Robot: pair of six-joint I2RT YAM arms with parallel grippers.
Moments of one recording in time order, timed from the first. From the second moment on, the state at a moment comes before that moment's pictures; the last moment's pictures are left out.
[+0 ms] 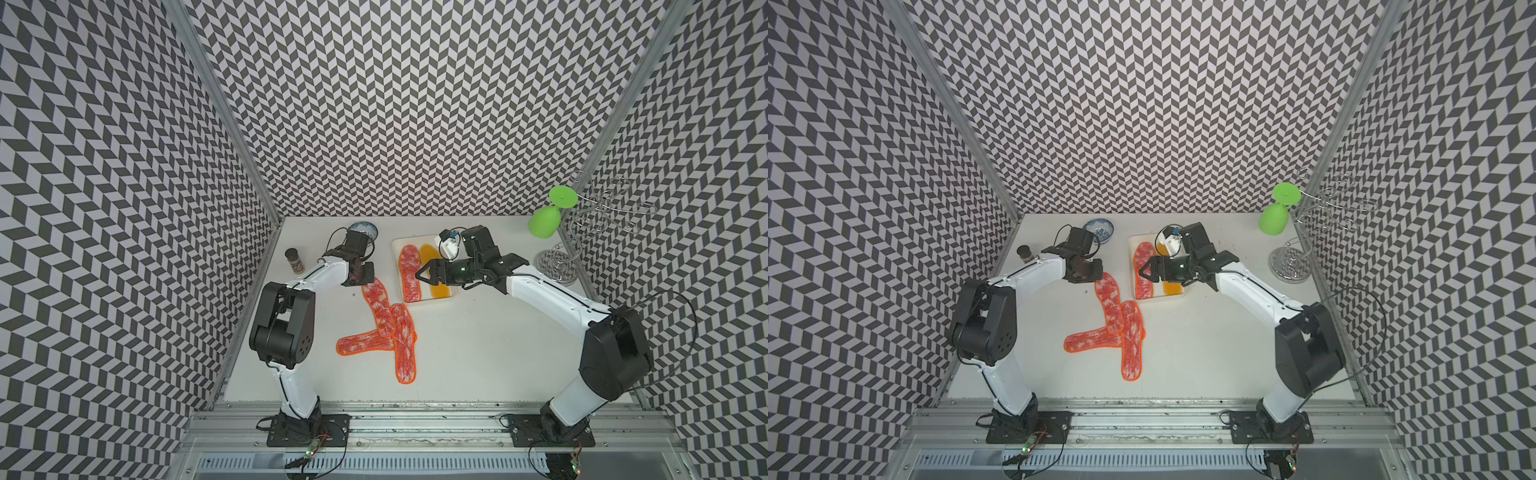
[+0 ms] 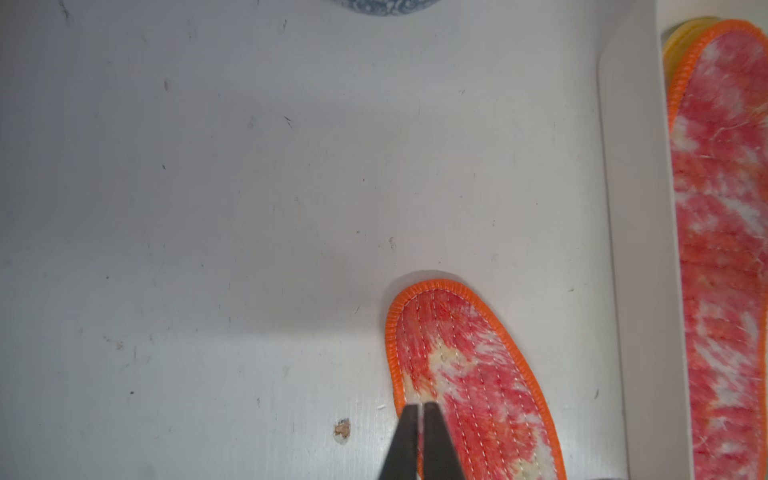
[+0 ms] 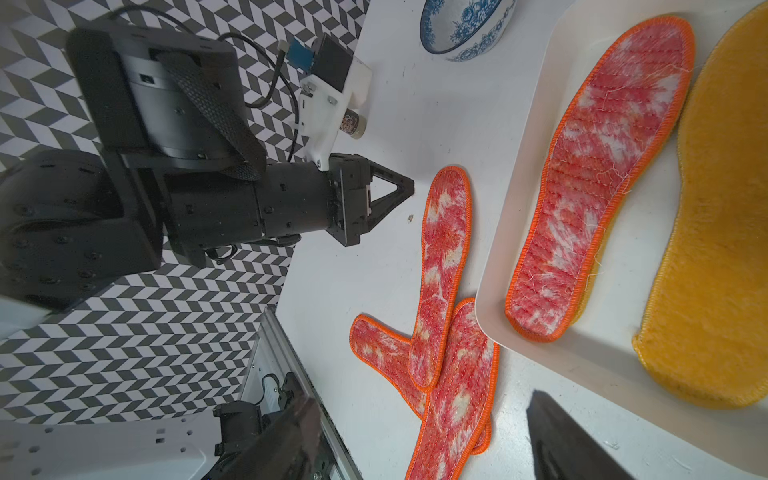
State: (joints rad) left arm -0.28 1.84 1.30 -0.55 -0.05 -0.32; right arm 0.51 1.64 1.28 -0.39 -0.58 0.48
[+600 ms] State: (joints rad) left arm -0.28 2.00 1.39 -0.57 -0.06 -0.28; right arm 0.51 1.66 1.29 -0.39 -0.59 0.48
